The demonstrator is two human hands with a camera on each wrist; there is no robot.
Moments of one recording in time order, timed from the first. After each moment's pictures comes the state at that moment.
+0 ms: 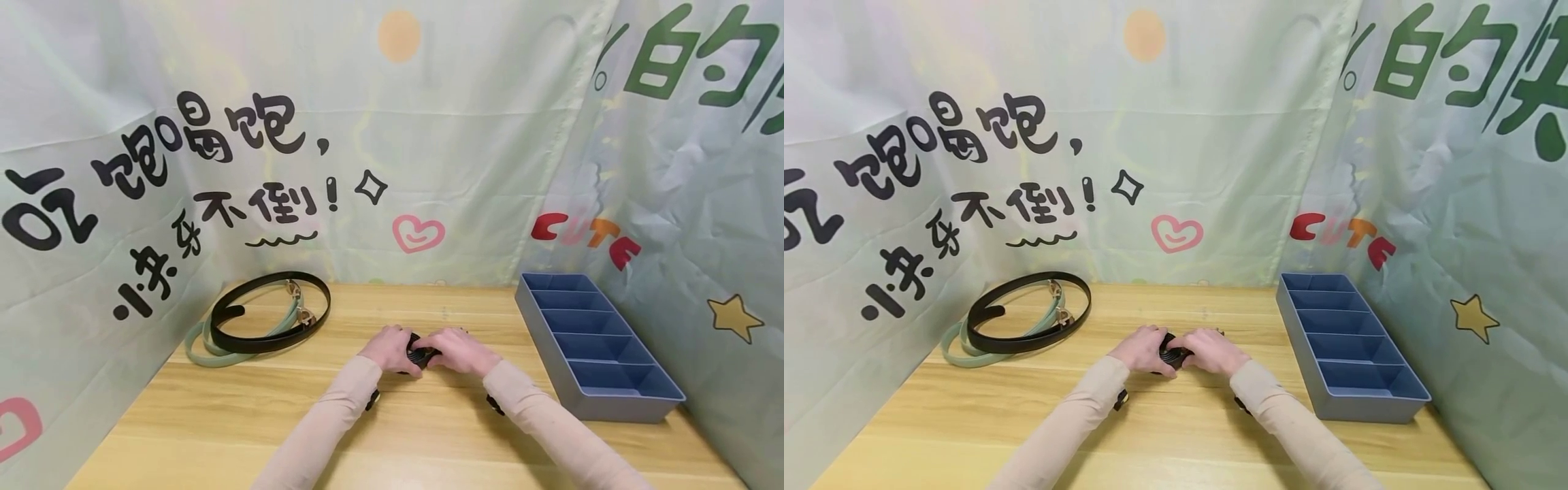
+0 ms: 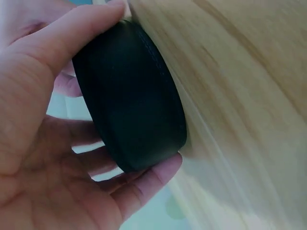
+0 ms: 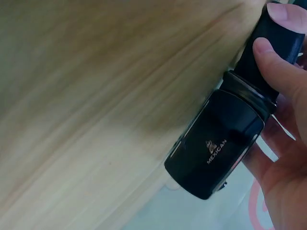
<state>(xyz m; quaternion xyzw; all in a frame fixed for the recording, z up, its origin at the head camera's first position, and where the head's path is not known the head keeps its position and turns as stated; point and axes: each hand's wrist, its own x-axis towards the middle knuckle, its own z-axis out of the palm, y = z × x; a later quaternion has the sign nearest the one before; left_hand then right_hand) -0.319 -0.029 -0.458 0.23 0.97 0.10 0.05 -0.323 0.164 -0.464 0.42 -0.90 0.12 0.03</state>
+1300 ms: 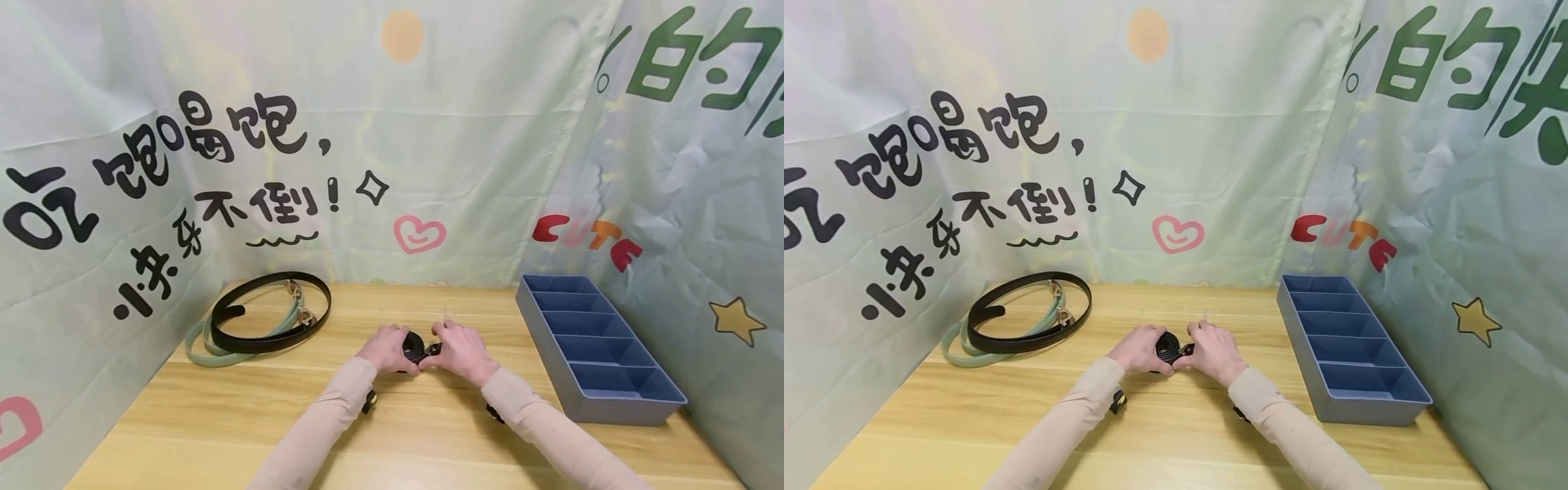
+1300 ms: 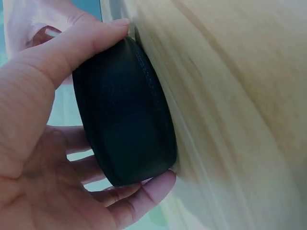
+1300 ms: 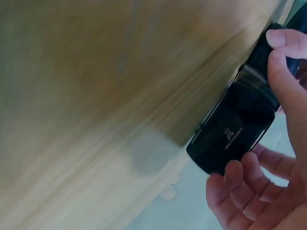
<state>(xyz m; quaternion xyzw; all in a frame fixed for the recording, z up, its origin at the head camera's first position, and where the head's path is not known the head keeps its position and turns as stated) -0.324 -0.035 -0.462 0.22 0.97 0.13 0.03 -0.312 0.156 -0.472 0.22 -0.96 0.08 0.18</state>
